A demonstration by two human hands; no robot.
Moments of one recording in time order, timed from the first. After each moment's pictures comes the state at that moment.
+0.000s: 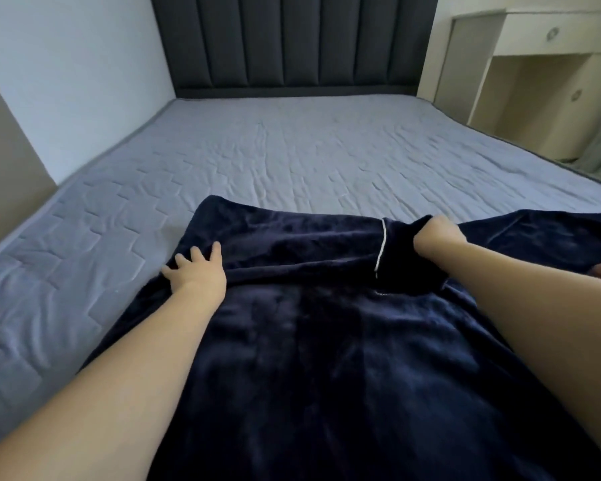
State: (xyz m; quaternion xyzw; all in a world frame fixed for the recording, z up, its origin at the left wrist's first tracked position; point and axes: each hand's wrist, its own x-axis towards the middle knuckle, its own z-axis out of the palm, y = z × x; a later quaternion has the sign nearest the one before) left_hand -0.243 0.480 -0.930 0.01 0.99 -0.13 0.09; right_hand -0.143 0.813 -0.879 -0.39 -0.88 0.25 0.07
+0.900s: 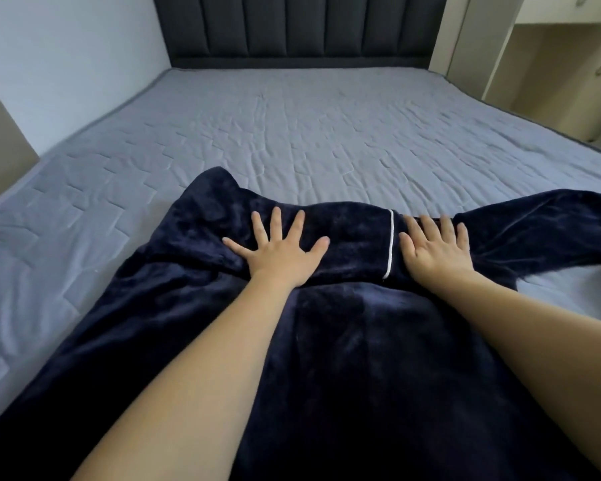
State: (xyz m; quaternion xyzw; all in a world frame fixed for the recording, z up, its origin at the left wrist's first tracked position) left_hand -0.232 0.590 -0.973 0.13 0.99 0.08 0.02; right_hand -0.139 0.824 -0.970 -0.24 -0.97 0.04 0.07
